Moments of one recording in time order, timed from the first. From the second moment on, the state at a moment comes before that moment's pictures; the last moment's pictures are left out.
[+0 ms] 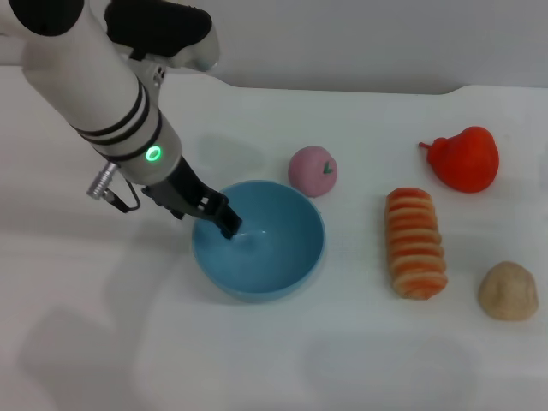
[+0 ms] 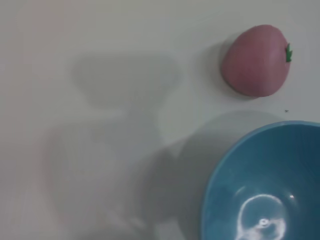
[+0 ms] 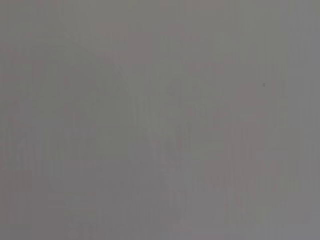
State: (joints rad) left arm -0.70 -2.07 1.53 1.18 -0.47 -1.45 0.08; right arm 0.51 2.08 0.69 0.15 -1.88 -1.00 0.10
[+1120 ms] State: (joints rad) left arm -0.77 -2.07 1.55 0.88 -0.50 -1.22 0.12; right arm 0.52 2.07 0.69 0.15 -1.88 -1.00 0.10
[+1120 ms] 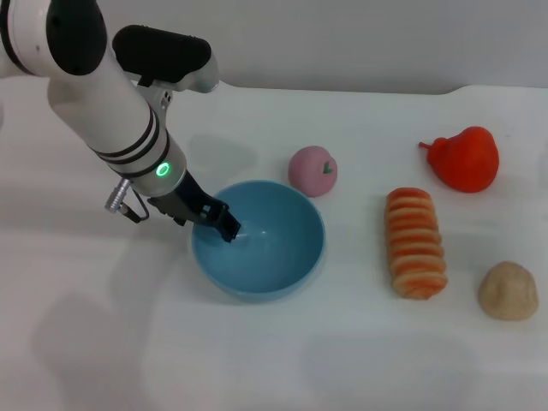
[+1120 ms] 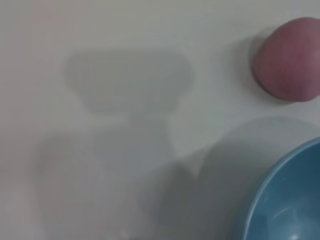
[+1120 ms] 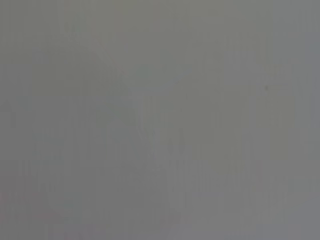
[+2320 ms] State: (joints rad) left arm -0.78 -2.06 1.57 0.88 -0.50 -1.24 0.12; right arm 0.53 2.07 0.70 0.15 -1.88 -1.00 0.10
